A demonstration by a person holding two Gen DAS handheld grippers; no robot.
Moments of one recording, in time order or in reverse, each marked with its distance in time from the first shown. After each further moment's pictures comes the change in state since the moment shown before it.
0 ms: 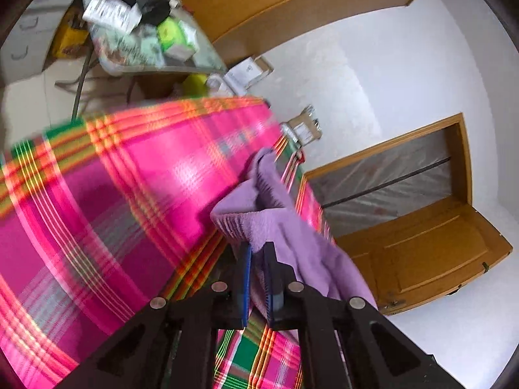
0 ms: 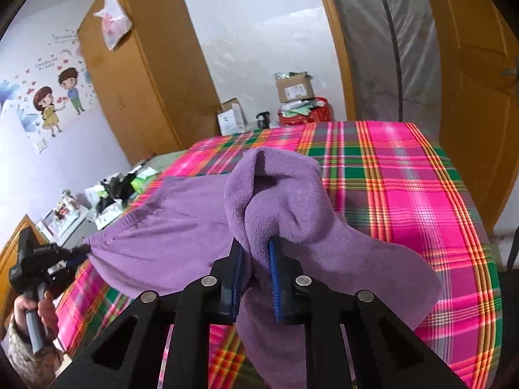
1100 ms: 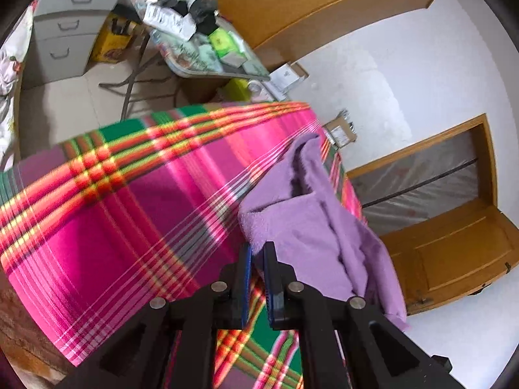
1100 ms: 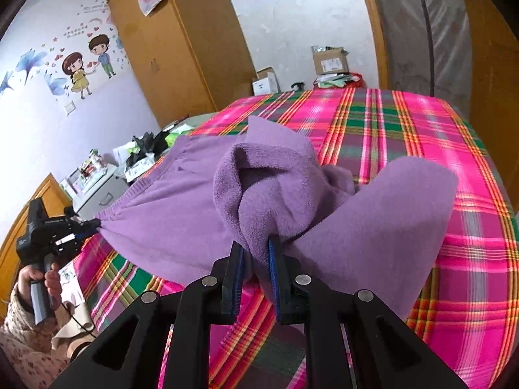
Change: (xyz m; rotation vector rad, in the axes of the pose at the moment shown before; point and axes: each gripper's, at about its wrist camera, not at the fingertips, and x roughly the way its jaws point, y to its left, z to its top) left arm -0.063 0.068 -0.033 -0.045 0.014 0.176; right arm -0.012 0.033 -0.068 -0.083 0.132 0.107
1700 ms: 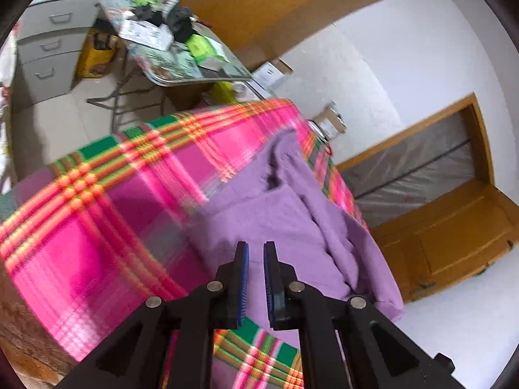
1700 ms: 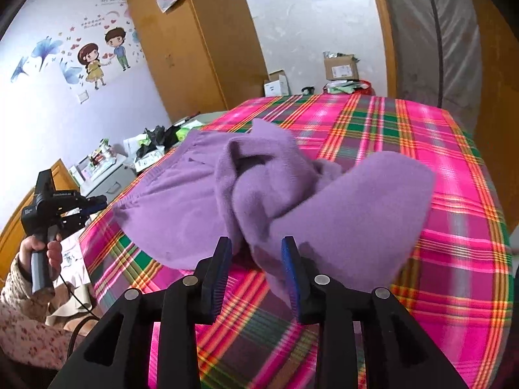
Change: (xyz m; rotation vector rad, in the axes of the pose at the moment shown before) left arm -0.010 -0.039 -0.006 0.124 0.006 -0.030; right arm -0.036 -0.012 -0.018 -0.055 -0.024 0.017
